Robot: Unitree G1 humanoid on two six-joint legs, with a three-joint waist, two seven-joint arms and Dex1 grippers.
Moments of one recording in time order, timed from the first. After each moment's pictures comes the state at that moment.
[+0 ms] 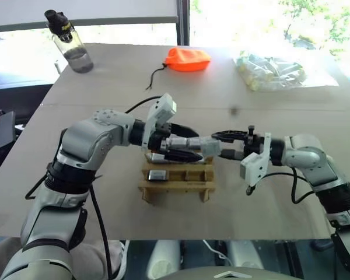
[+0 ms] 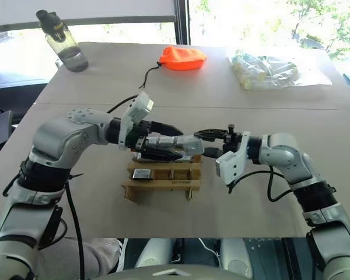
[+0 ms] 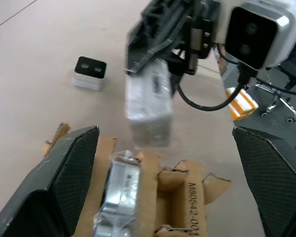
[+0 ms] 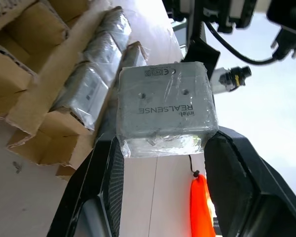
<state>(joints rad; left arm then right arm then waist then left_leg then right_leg) -0.73 0.73 -0.21 -0.10 -0.61 0.86 -1.24 -0.52 -0.62 0.25 0.09 -0.28 -0.86 0.80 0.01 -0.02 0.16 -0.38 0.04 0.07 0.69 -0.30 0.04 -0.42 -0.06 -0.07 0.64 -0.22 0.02</state>
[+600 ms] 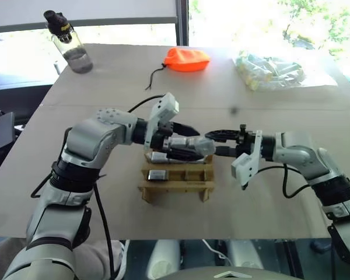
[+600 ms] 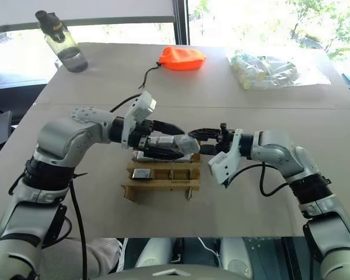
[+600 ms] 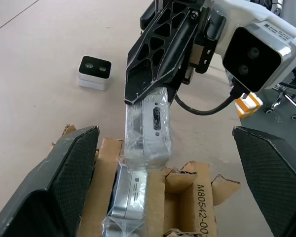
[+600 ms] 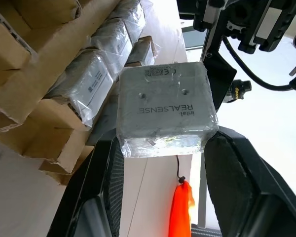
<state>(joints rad) -0.74 0.69 -0.21 -0.10 -0.55 0.86 -1.24 -0.60 -0.60 0.29 0.12 -0.42 -0.86 0.70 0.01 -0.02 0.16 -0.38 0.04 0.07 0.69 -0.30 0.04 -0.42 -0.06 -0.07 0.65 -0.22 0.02</state>
